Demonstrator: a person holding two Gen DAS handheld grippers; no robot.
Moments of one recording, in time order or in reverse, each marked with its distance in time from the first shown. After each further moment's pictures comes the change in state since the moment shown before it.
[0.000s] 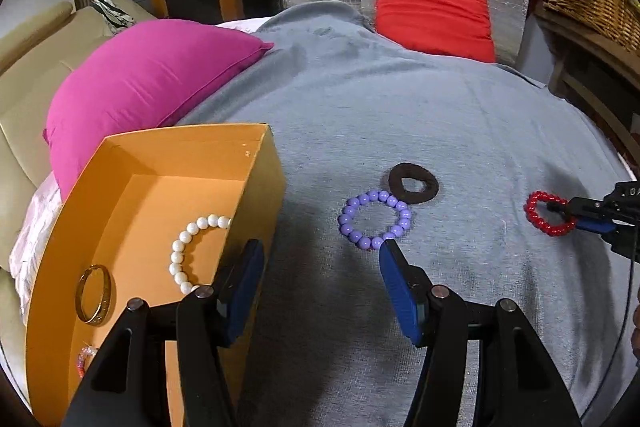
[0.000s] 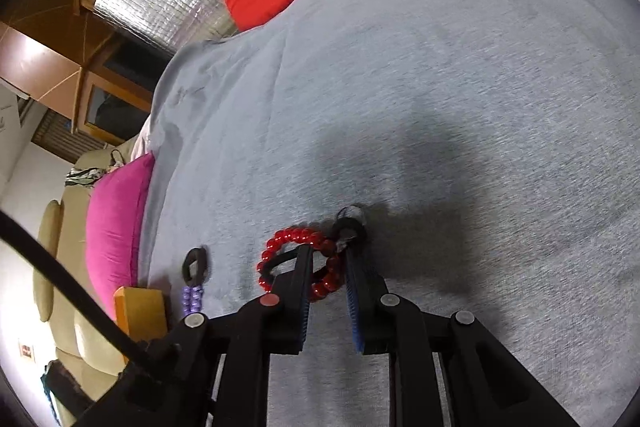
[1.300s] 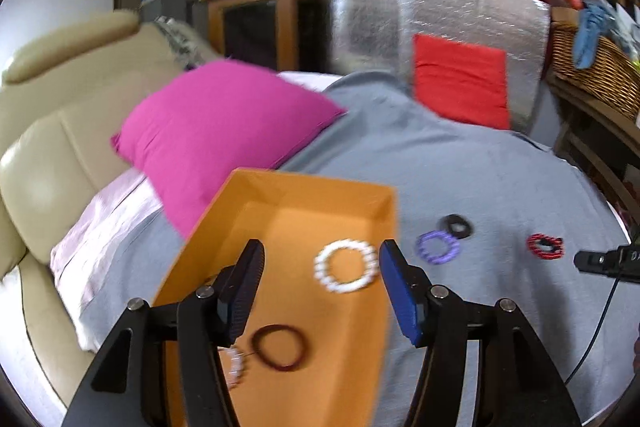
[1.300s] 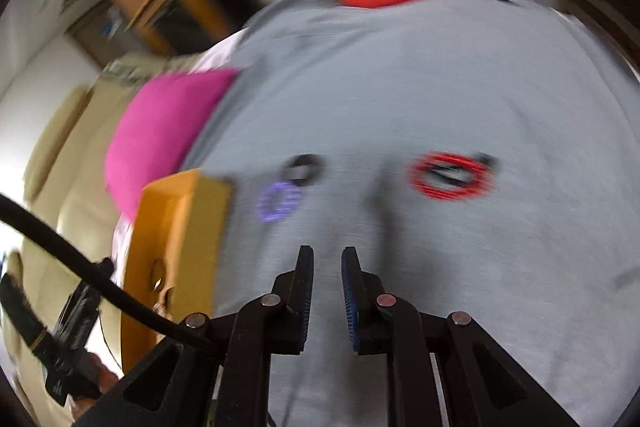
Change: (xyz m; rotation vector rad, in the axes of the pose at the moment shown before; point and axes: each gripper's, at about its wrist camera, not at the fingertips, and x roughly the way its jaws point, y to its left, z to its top) left arm -0.104 0.096 -0.008 -0.080 -0.193 0.031; right arm -0.066 0.104 -0.096 -0.309 0.015 -0.049
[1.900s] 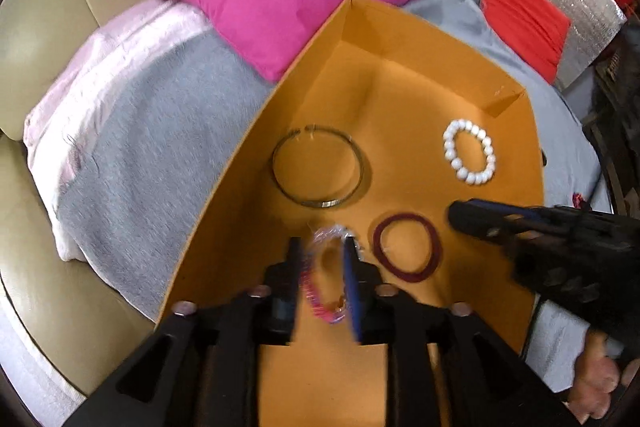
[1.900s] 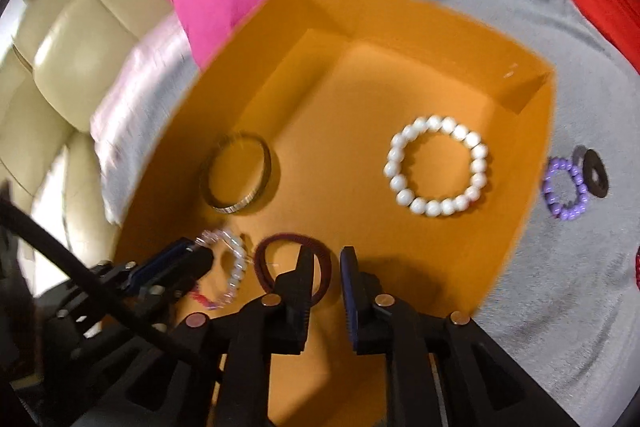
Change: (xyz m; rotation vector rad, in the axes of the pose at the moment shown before) left arm 0.063 0.126 -0.060 -0.238 0.460 -0.054; right arm 0.157 0.255 -0.066 -0.517 0.358 -0.024
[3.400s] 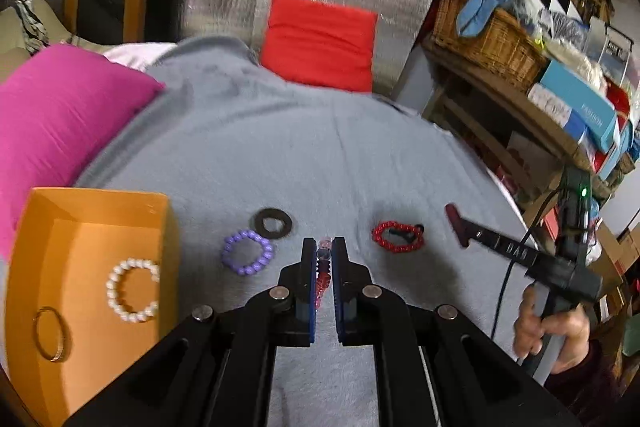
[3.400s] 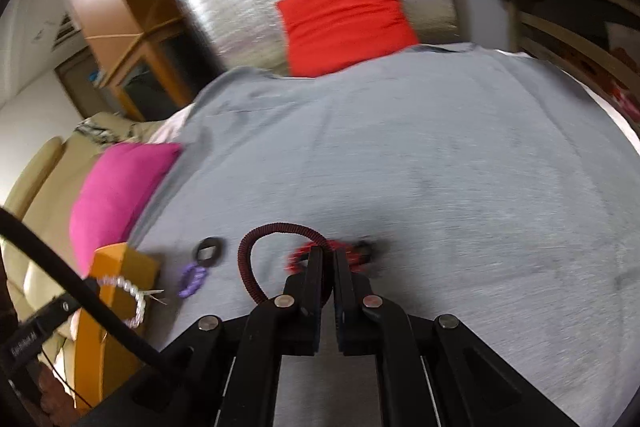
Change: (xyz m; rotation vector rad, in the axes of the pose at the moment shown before) left arm -0.044 -0.235 0.019 0.408 -0.241 -0.396; right arm -0.153 -0.320 -0.139 0.508 -0.595 -0.102
